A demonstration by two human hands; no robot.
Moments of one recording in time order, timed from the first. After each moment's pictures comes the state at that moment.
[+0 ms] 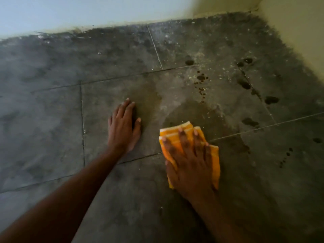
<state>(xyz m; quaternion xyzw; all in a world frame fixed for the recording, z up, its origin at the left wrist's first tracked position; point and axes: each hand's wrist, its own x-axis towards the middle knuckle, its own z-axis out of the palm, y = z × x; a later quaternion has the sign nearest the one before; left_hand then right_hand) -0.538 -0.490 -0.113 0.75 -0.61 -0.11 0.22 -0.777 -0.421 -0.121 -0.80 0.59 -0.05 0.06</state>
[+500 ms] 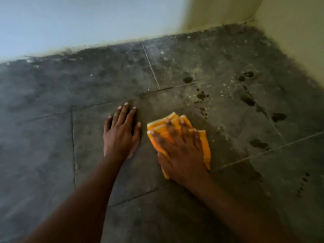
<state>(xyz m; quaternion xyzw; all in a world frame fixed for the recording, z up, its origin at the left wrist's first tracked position) -0.520 -0.566 -0.127 0.74 -0.65 -0.04 0.17 -0.742 -0.534 -0.123 -0.83 0.55 -0.06 0.03</state>
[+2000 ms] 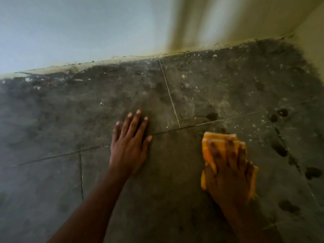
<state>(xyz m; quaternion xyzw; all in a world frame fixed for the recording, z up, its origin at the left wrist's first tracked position) -0.465 -0.670 -0.110 0.71 -0.69 -0.07 0.09 -0.772 -0.637 -0.114 -0.68 0.73 -0.02 0.06</state>
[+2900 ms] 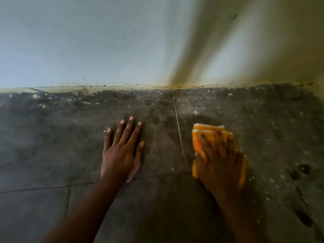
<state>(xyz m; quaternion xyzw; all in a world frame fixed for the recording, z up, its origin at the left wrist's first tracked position) -0.429 -0.746 -0.122 0.76 -0.63 -0.04 0.11 -0.714 -0.800 -0.110 -0.74 0.67 -0.05 0.04</state>
